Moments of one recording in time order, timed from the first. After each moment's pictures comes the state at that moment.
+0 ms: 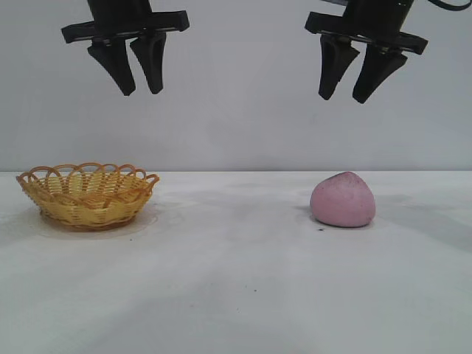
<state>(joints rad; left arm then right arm) -0.33 2.08 -1.84 -0.03 0.88 -0.02 0.25 2.02 -1.68 0.25 0.86 -0.30</state>
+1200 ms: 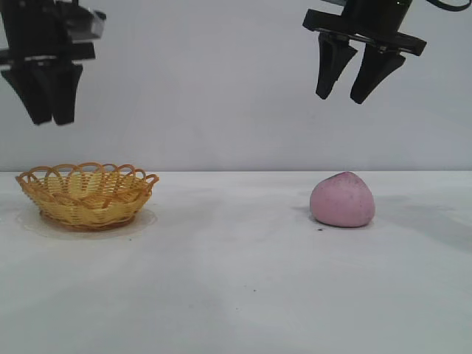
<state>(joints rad) -0.12 2.18 -1.85 -0.07 1.12 0.37 0.25 2.02 -1.68 0.28 0.88 -0.30</state>
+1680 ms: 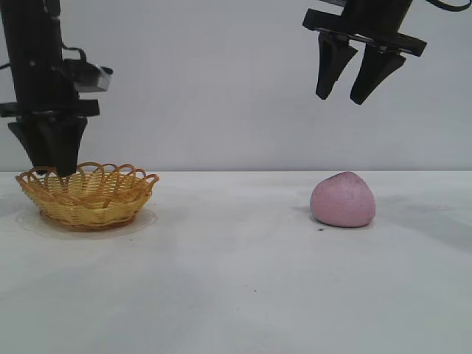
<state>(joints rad) -0.12 2.29 -1.85 -0.08 1.06 0.37 0.25 2.02 -1.68 0.29 0.89 -0.30</state>
